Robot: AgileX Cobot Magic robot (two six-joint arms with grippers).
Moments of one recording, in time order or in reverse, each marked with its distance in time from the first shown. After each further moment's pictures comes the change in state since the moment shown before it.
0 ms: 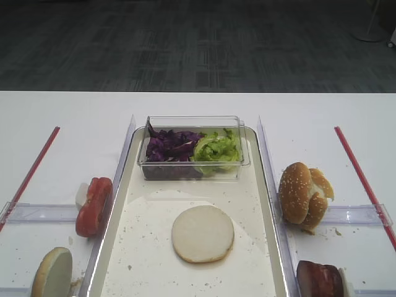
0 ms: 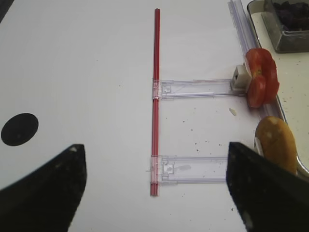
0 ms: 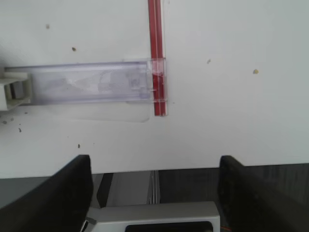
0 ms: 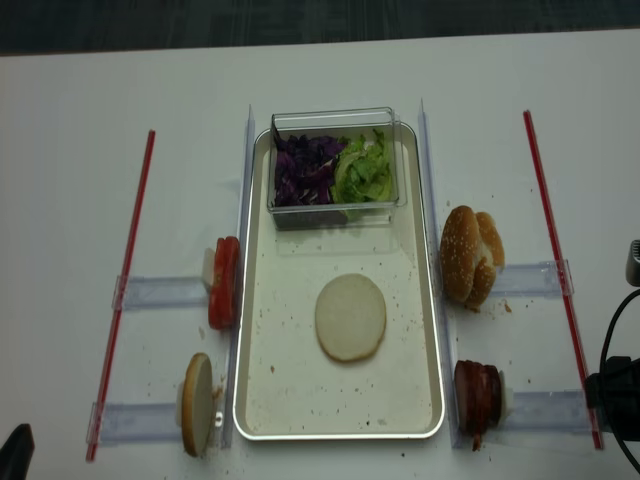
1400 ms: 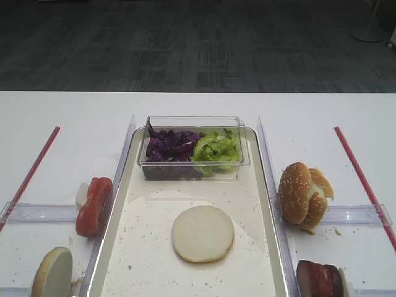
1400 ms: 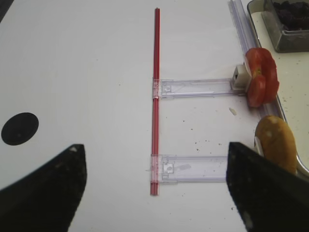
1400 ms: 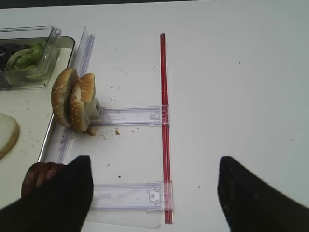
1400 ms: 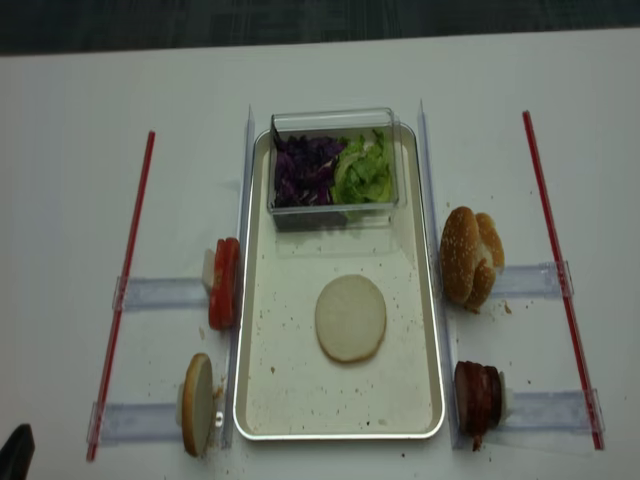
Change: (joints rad) left arm 0.000 0.000 0.000 0.000 0.001 0.000; right arm 0.000 -0.966 0.006 -0.012 0.038 -0.019
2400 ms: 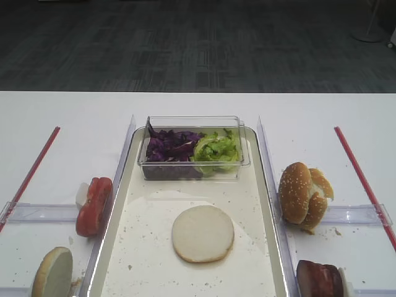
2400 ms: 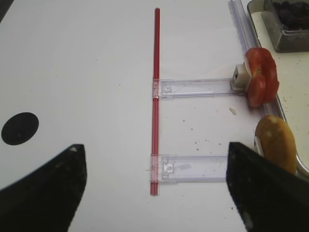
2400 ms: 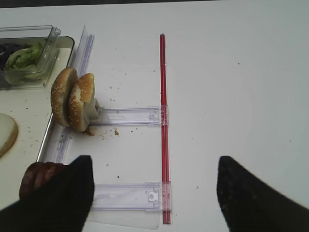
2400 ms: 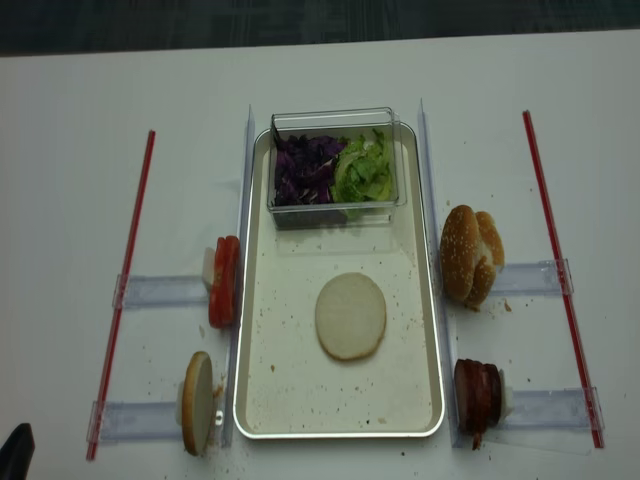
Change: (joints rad) left arm 0.000 0.000 0.000 0.000 0.001 0.000; right arm 0.000 0.000 0.000 0.000 0.000 -0.006
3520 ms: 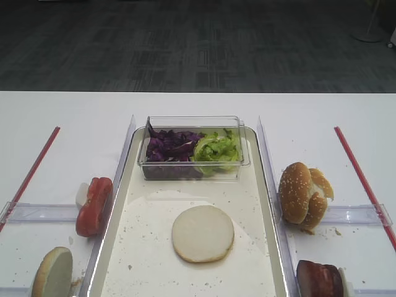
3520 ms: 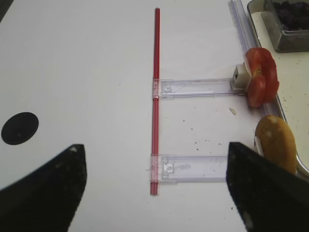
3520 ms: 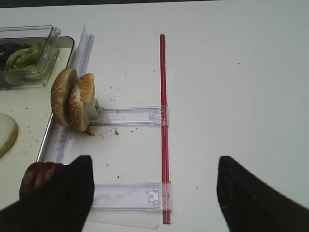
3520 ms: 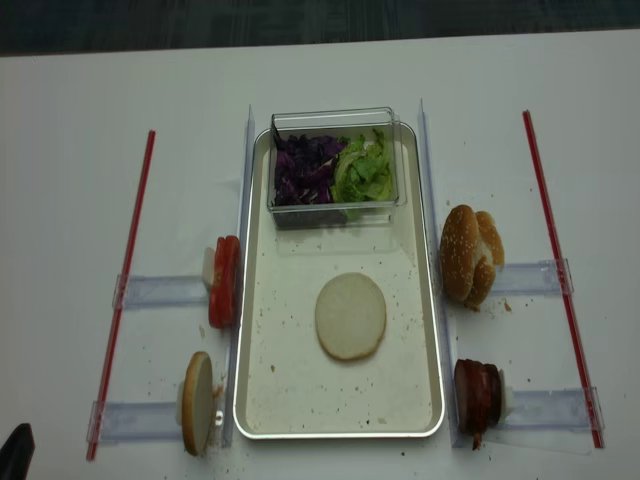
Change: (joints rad) left arm 0.000 0.000 0.000 0.000 0.000 -0.001; right arm 0.000 0.000 0.000 0.000 0.000 0.000
